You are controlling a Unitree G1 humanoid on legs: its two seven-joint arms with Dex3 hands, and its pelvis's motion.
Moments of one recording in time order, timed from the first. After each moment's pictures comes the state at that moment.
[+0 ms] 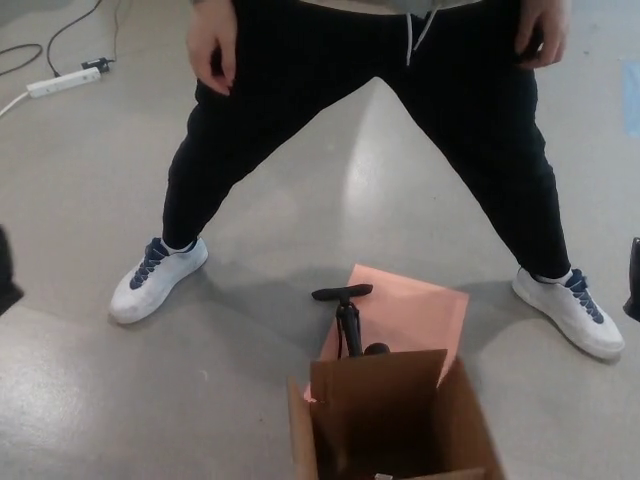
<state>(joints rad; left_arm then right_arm) -0.51 0.53 0.31 0.89 -0.17 -0.02 -0.27 -0.32 -0.49 -0.05 0.51 0.05 -0.24 0.05</state>
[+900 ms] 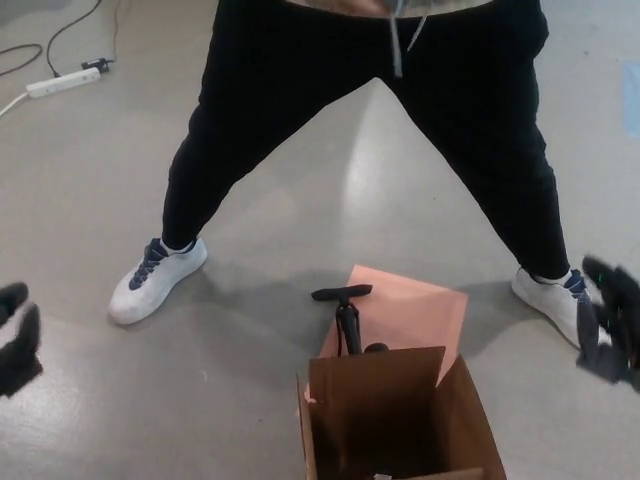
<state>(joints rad) -0.48 0.52 0.19 1.14 -0.11 -0.15 -0.29 -0.47 -0.39 0.04 1.01 -0.02 -0.23 0.06</state>
